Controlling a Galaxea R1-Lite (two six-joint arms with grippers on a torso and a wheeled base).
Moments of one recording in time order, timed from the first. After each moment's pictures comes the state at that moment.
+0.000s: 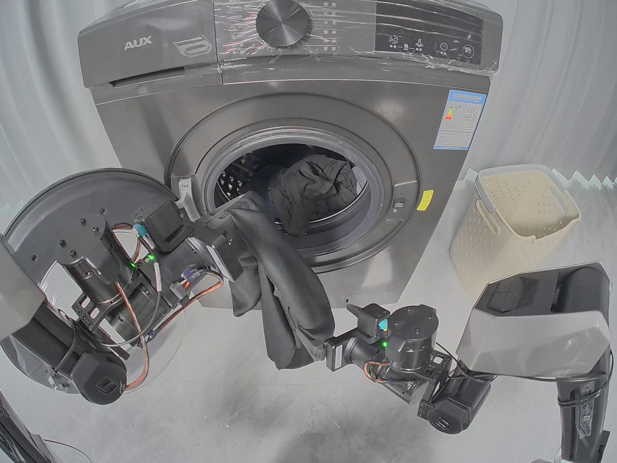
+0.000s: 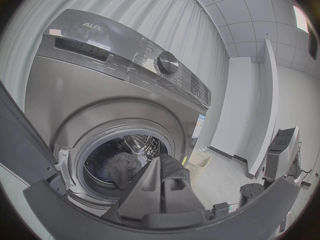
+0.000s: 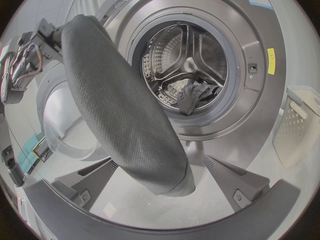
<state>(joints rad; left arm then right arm) -0.51 1.81 -0.53 -1.55 -0.12 -0.13 0.78 2.35 -0.71 -1.47 -0.16 0.15</state>
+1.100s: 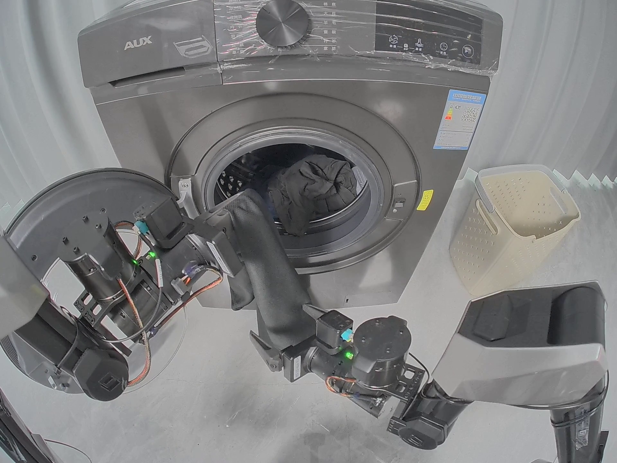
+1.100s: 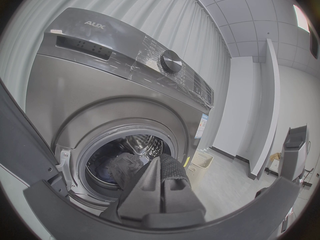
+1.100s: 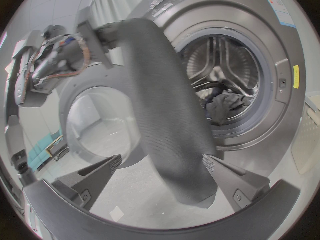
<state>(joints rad) -0.50 1.83 -0.54 -1.55 -0.11 -0.13 0.91 2.36 -0.81 -1.48 -0.16 0.14</state>
